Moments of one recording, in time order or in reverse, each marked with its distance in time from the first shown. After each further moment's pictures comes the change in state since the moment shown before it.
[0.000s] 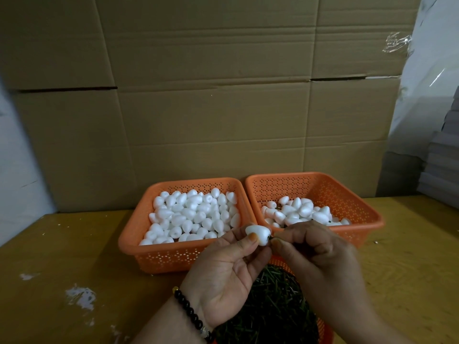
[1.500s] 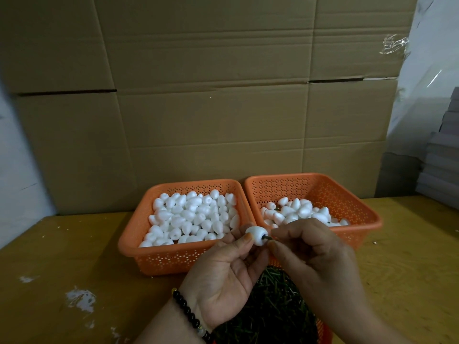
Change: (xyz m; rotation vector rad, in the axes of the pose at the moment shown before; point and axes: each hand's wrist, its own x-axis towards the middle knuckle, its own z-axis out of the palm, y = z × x) left_hand 0.005 -0.002 -0.007 -0.093 0.009 -0.029; right_hand 0.001 -0.003 0.001 0.045 -0.002 -0.051
